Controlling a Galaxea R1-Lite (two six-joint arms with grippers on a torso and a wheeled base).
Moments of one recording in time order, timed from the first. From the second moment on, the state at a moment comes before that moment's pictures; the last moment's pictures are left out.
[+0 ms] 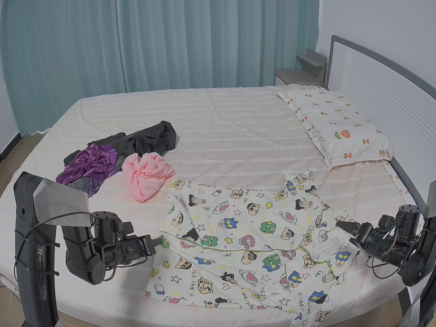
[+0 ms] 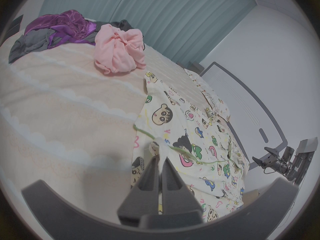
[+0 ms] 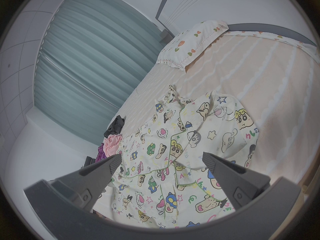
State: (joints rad) left arm -0.17 2.42 -0.49 -1.38 -0.38 -0.48; right arm 0.03 2.04 -0.02 -1.55 0.30 0.74
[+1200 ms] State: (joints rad) left arm -0.14 2.41 -0.50 -1.38 -0.36 -0.58; right arm 0.03 2.03 -0.02 -1.55 0.25 0.71
